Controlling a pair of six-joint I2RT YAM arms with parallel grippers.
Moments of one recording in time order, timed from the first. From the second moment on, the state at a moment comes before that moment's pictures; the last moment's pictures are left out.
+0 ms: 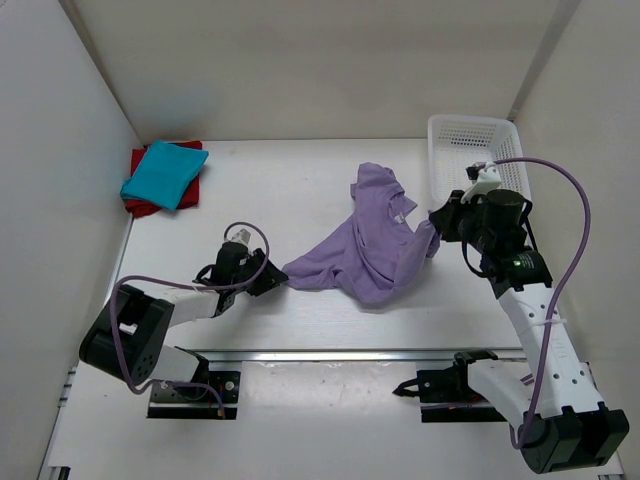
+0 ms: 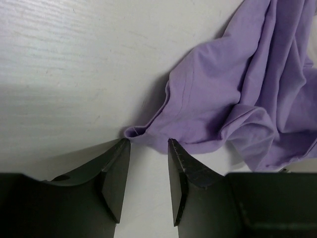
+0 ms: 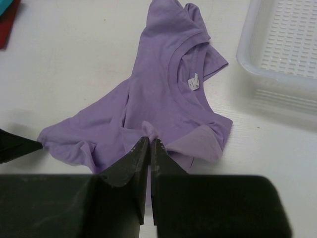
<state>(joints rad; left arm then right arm) -0.41 1.37 0.38 0.29 0.20 -0.86 0.12 0.90 0.94 -0.43 -0.20 0.19</state>
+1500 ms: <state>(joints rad) 0.27 1.20 1.39 -0.02 0.58 -0.97 0.64 1.36 2.24 -0.59 0.41 -0.11</state>
